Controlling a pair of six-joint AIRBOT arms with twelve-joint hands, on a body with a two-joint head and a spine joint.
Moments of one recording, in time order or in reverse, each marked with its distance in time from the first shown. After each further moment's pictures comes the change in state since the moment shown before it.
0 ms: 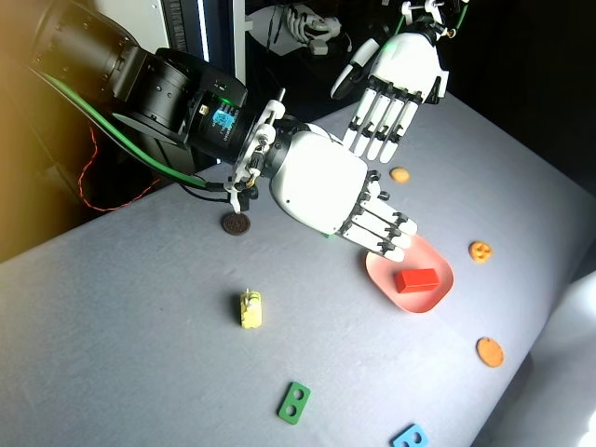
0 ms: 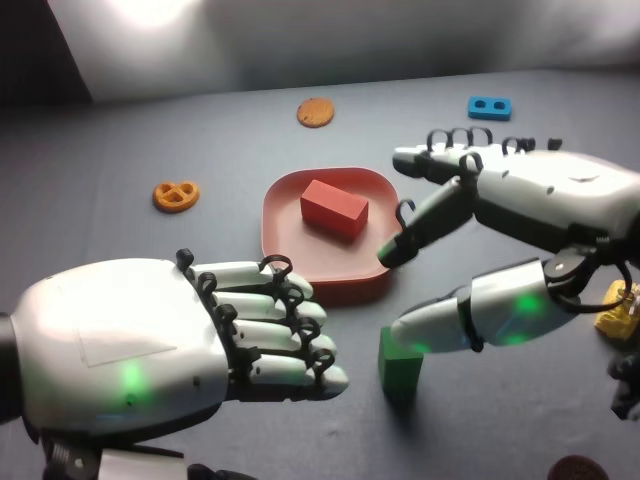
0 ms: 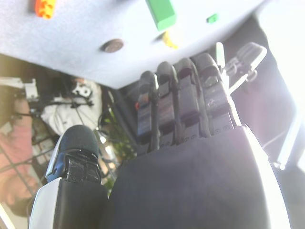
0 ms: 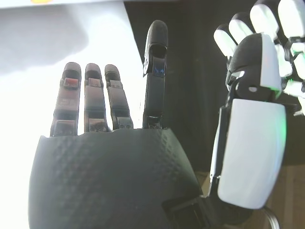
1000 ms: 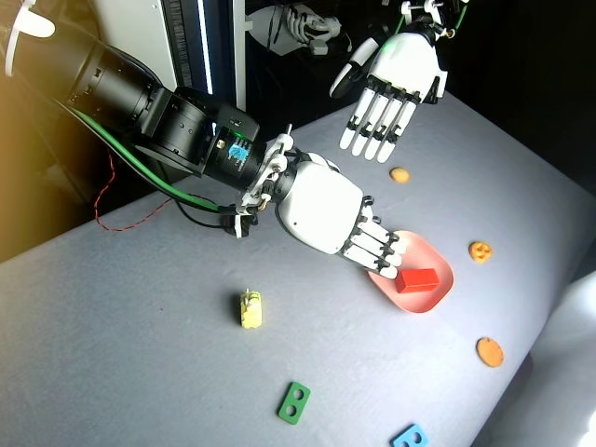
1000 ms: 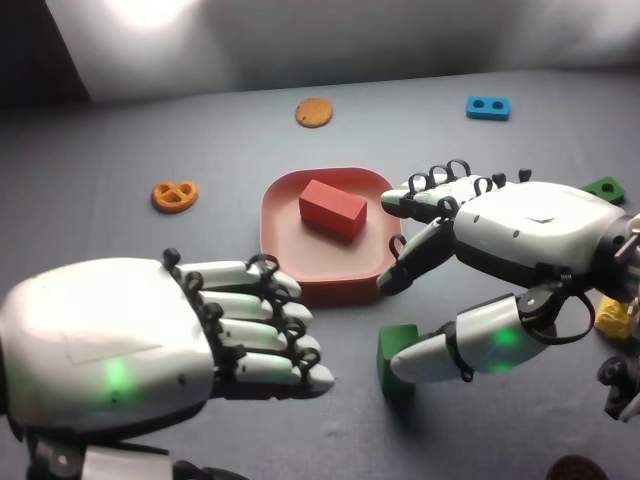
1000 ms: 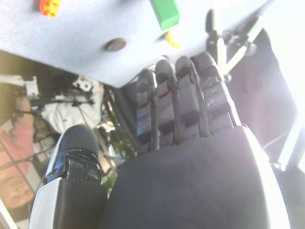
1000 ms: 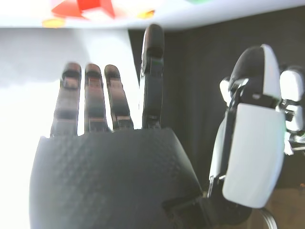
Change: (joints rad) left arm 0.014 0.019 0.007 0.011 -0.011 -0.020; right arm -0.061 -0.102 0.094 -0.069 0.004 -0.072
